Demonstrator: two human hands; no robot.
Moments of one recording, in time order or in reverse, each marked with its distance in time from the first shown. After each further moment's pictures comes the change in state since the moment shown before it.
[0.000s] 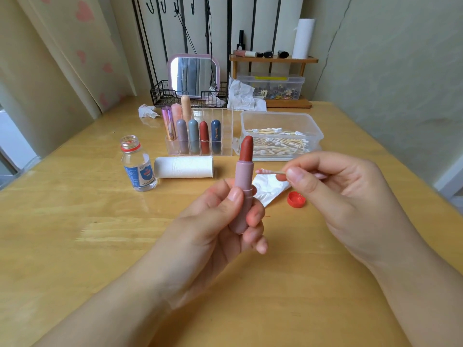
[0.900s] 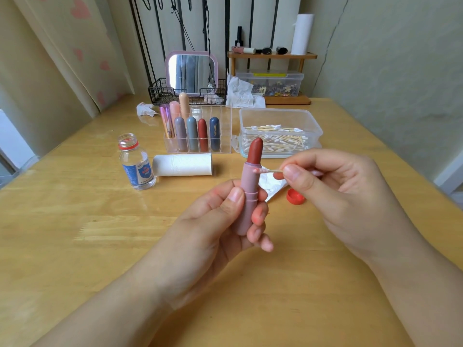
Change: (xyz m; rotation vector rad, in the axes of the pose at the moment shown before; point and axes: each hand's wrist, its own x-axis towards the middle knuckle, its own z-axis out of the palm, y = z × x) left_hand 0.000 -0.004 0.002 0.070 -0.008 0.003; right_hand 0.000 0.003 0.000 -0.038 -0.012 -0.002
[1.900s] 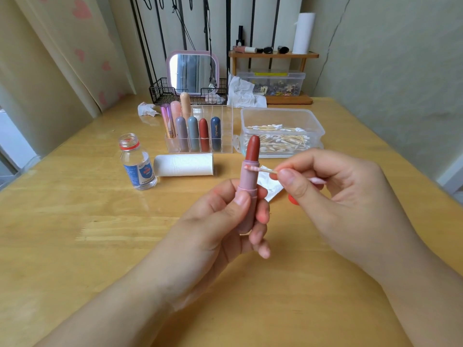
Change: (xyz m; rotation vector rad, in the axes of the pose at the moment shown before) left_hand -0.001 0.003 0.001 0.043 0.015 -0.017; right_hand -0.007 -0.002 0.006 -0.197 0.057 -0.098
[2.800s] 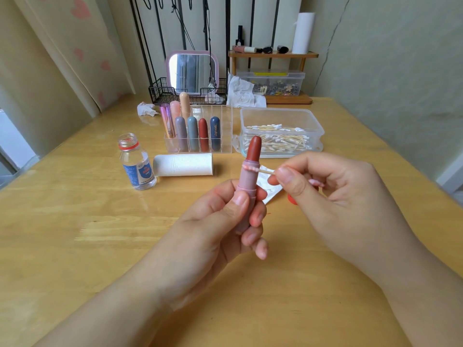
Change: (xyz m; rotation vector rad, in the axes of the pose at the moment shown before) left_hand -0.002 0.006 0.011 0.019 0.082 -0.026; right_hand 0.001 -0.005 0.000 -0.061 -0.026 0.028
